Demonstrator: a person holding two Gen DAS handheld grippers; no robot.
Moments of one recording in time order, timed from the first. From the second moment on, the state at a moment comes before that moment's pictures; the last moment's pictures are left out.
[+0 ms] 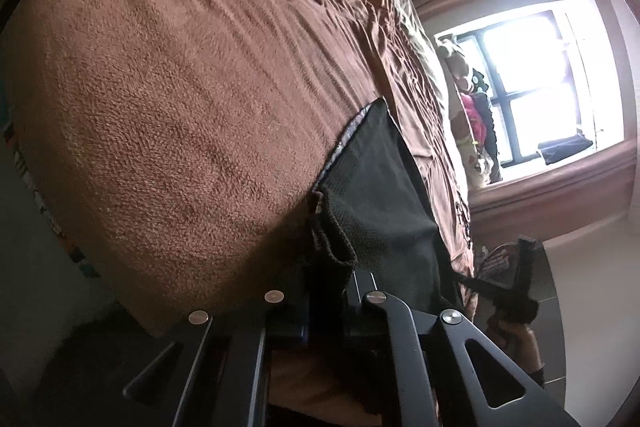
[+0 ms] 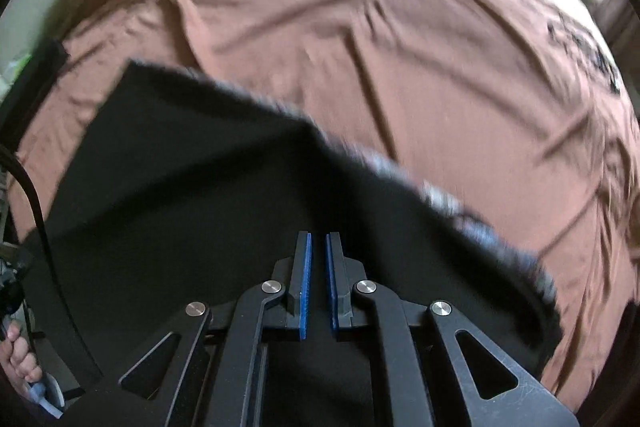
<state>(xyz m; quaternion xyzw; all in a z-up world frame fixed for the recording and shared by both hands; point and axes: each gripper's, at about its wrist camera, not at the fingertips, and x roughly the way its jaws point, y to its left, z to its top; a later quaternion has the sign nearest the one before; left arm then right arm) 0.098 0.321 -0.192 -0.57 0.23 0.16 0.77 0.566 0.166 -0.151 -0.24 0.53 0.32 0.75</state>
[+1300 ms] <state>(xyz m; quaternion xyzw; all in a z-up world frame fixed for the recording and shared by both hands) 0.113 0.321 -0.198 -0.59 0.23 0.10 0.76 0.543 0.155 -0.190 -0.12 0.55 0.32 0.76</state>
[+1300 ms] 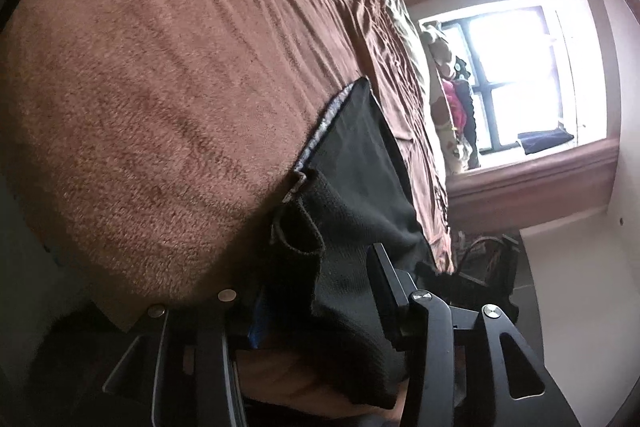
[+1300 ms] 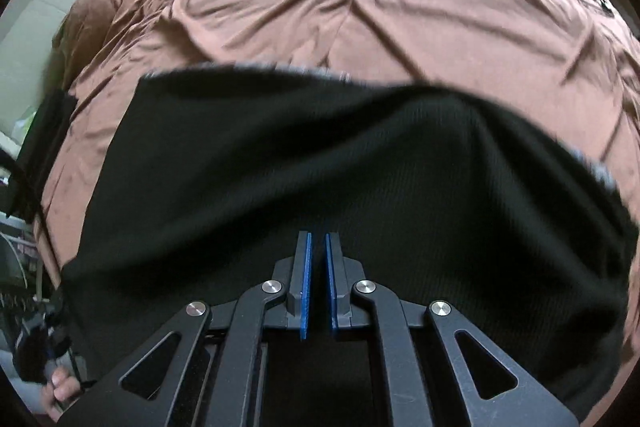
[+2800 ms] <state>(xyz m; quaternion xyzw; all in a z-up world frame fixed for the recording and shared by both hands) 0.107 0.337 -0.184 -0.60 0.20 0.05 0.77 0.374 0.083 -0.179 -0.12 0.52 0.35 0.77</state>
